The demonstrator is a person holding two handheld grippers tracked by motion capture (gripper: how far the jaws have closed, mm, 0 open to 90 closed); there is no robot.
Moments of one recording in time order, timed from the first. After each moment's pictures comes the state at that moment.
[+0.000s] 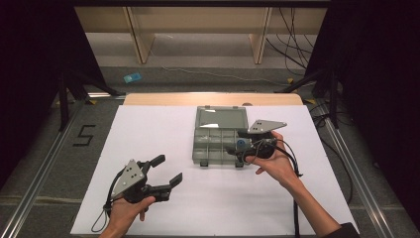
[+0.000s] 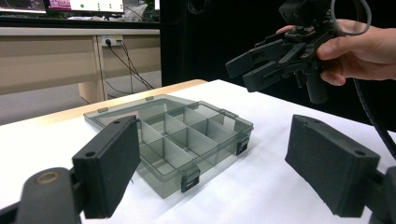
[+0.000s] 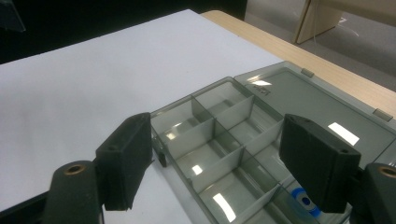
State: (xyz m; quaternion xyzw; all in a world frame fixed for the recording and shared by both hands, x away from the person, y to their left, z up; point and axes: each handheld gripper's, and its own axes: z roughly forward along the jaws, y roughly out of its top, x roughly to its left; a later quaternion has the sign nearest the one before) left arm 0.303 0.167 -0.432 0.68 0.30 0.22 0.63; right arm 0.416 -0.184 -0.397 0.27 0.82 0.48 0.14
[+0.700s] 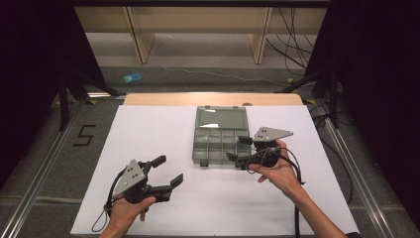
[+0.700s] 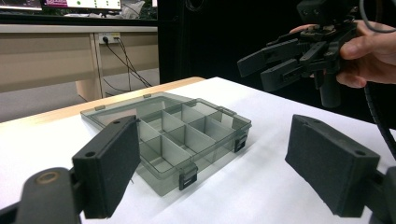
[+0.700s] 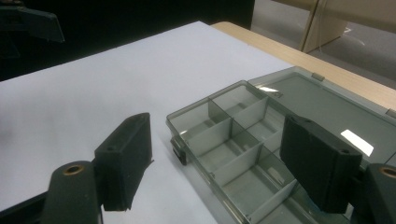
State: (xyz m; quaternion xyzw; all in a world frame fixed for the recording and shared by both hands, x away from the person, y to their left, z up) left arm 0.303 0.165 -0.433 0.68 0.30 0.21 0.63; right arm 0.394 -0.190 -0.400 0.27 0.81 0.51 0.14
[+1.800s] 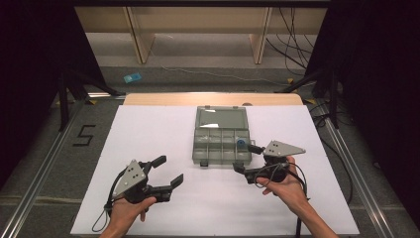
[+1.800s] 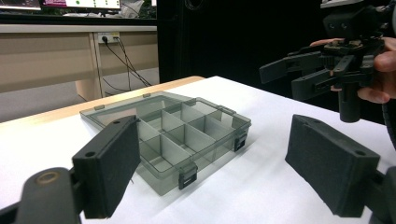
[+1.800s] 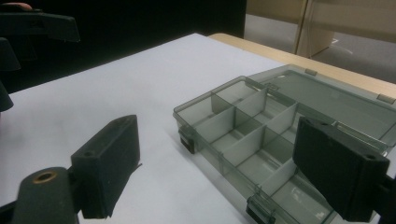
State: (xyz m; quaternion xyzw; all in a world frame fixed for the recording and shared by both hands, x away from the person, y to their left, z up) left arm 0.303 0.165 -0.433 0.68 0.30 0.21 0.63; right arm 0.363 -0.209 -0.419 0.29 0.78 0.54 0.14
